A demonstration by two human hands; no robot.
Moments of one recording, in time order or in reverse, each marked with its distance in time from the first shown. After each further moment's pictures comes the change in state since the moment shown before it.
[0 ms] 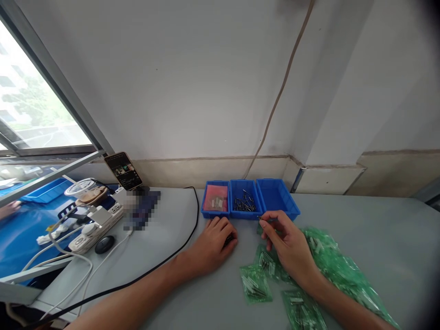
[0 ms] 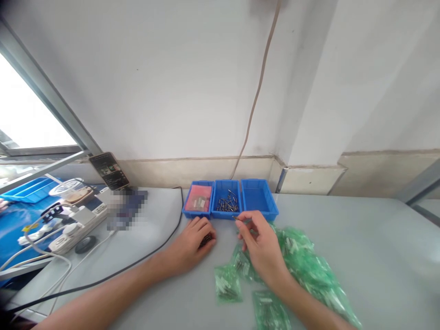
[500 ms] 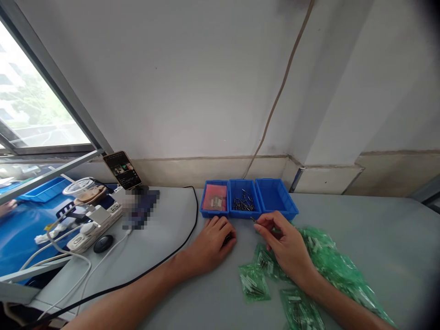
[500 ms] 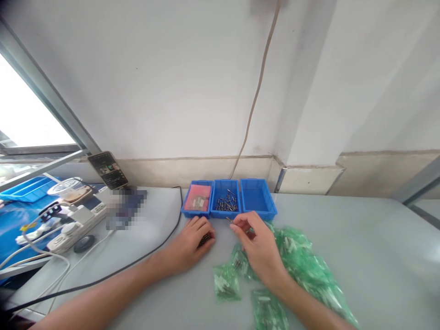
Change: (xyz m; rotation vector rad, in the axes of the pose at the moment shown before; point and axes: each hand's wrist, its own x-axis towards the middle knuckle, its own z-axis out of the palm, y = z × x) left_hand 0.000 0.001 0.000 -0.001 0.007 0.001; right_hand 0.000 -0.007 0.000 -0.113 -0.033 -0.073
